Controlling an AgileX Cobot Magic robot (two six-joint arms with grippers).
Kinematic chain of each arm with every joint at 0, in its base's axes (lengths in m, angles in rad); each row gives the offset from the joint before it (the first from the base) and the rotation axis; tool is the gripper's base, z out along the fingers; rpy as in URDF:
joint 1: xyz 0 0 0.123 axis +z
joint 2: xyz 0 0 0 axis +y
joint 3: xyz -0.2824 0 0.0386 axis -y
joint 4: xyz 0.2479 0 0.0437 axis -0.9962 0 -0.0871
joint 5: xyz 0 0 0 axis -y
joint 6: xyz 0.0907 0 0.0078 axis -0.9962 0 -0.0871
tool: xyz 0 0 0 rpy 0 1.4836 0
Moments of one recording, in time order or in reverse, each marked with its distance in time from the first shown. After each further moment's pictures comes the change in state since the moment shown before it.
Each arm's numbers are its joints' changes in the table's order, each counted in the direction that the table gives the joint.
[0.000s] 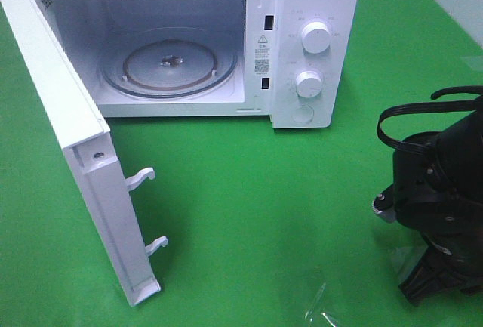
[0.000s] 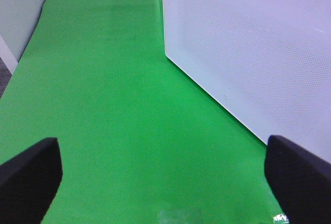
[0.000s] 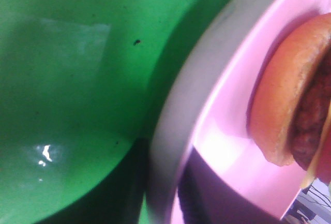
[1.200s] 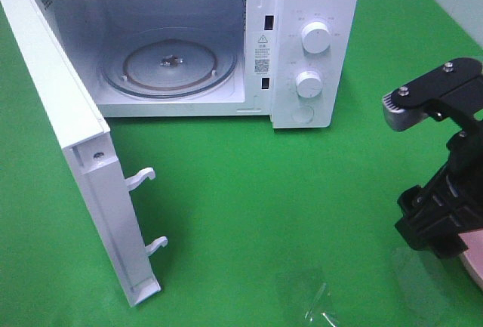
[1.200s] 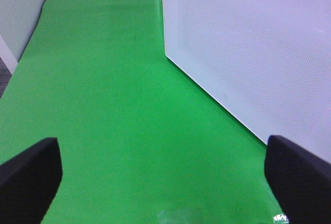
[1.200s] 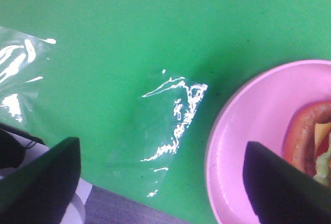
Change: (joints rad) left arm 0.000 0.000 0.000 0.000 0.000 0.000; right arm 0.000 -0.639 0.093 -0.456 -0.014 0.587
